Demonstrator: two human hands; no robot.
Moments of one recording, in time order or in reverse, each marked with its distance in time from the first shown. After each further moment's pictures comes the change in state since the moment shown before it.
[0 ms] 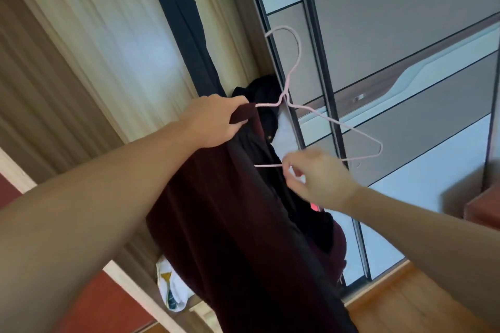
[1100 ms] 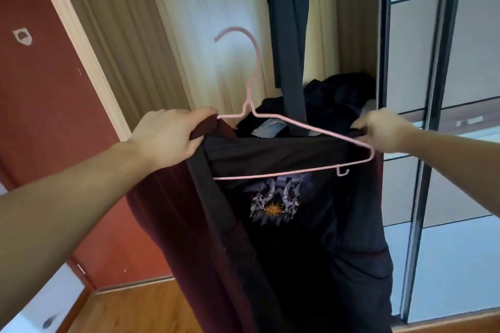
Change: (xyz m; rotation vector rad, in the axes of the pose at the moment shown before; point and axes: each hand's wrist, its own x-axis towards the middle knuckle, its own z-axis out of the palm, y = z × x) left_hand -0.180 -0.135 -0.014 0.136 0.073 -0.307; right_hand 0.142 0.026 0.029 -0.218 -0.495 0.156
